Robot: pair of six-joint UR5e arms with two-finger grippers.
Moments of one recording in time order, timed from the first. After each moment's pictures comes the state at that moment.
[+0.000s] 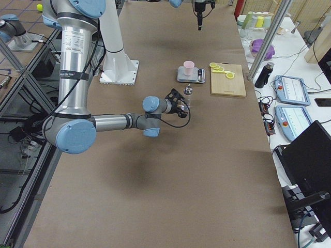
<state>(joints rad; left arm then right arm) -0.94 -2.24 -1.78 -1.44 -2.16 -0.92 0.64 -1.67 1.62 -0.08 1.62 0.59</state>
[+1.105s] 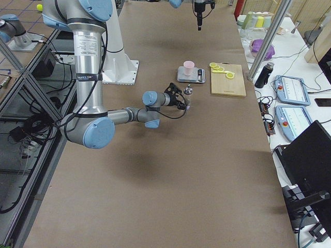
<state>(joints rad) -0.94 -2.23 -1.78 -1.44 -2.16 -0.92 0.52 -1.55 1.54 -0.09 1.42 0.59</state>
